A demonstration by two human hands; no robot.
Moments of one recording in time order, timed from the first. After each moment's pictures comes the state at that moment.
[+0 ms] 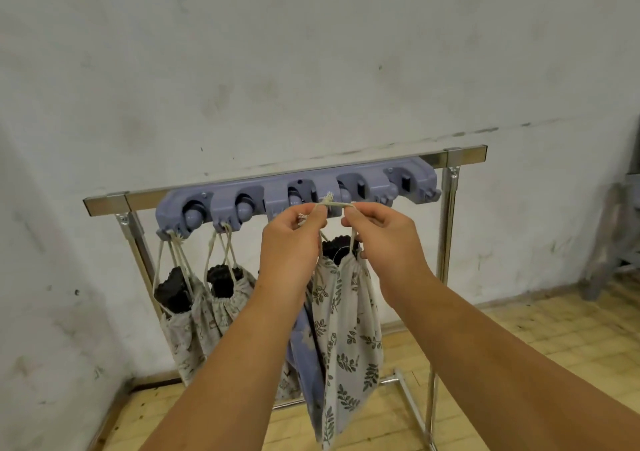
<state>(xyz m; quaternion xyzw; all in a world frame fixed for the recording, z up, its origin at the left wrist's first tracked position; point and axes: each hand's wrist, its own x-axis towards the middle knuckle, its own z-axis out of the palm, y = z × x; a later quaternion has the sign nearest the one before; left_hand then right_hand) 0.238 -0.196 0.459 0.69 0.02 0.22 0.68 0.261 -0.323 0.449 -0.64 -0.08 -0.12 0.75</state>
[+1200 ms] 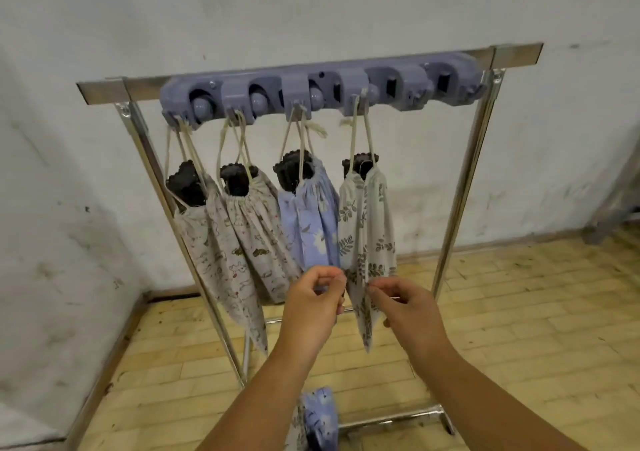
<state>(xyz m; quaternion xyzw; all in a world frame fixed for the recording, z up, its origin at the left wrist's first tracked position) 0.161 -0.181 0.264 0.74 0.10 0.08 0.65 0.191 -0.335 0.230 -0.72 0.02 -0.01 0.69</state>
